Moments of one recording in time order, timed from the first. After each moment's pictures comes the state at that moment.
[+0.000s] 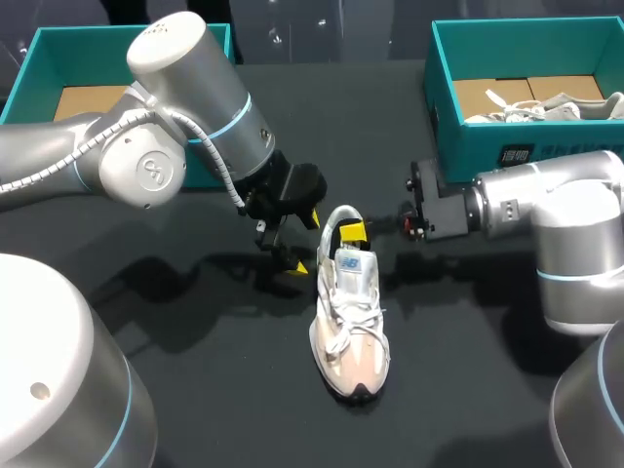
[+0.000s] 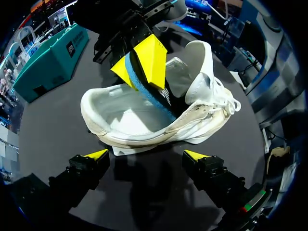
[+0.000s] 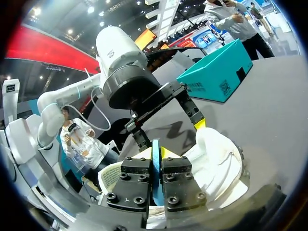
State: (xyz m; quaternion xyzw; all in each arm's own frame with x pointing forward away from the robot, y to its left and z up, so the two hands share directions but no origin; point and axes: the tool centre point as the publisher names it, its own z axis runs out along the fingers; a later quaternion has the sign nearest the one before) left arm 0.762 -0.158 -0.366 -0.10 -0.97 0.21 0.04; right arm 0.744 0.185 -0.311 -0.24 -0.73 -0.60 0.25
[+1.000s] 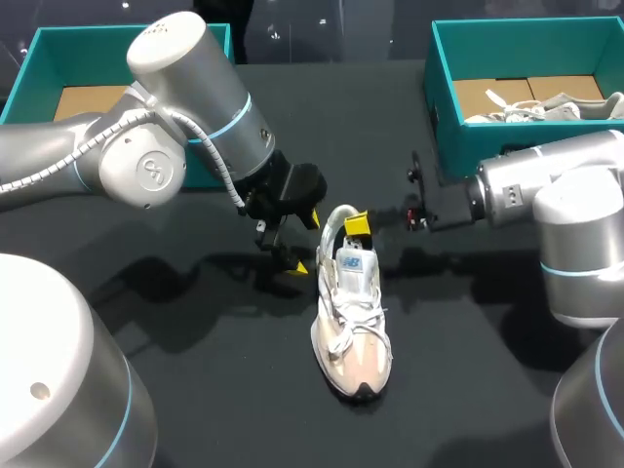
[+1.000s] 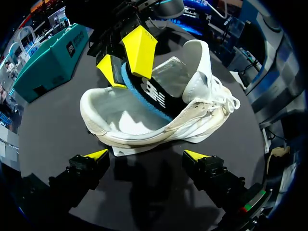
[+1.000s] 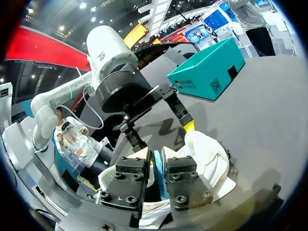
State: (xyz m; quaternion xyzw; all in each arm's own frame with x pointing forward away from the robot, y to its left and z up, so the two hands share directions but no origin) left arm 0.762 -0.158 -0.366 -0.10 -0.97 0.21 0.04; right arm 0.756 0.173 -0.308 -0.26 -0.75 -0.57 0.22
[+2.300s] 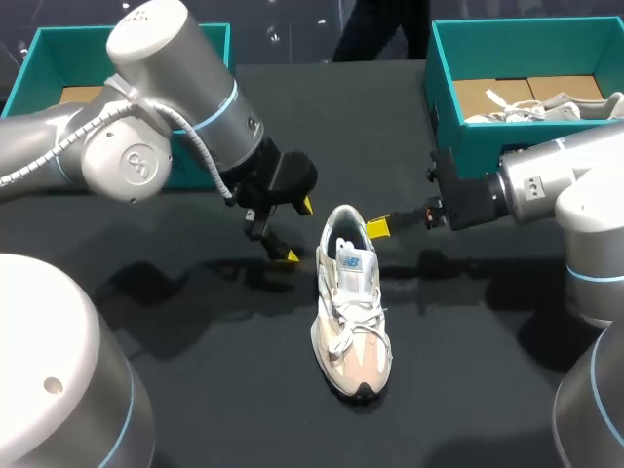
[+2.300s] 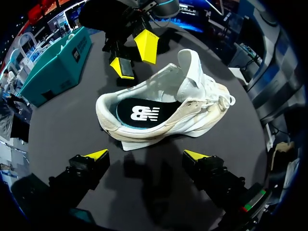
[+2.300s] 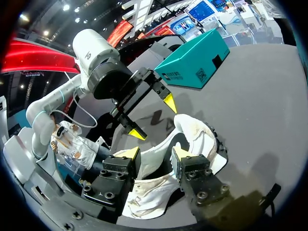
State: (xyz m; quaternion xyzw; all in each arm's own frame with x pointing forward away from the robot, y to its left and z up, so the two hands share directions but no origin) left arm 0.772 -0.145 -0.341 -0.12 -0.97 0.21 0.00; right arm 0.752 0.139 -0.309 -0.32 -0.76 -0.52 0.23
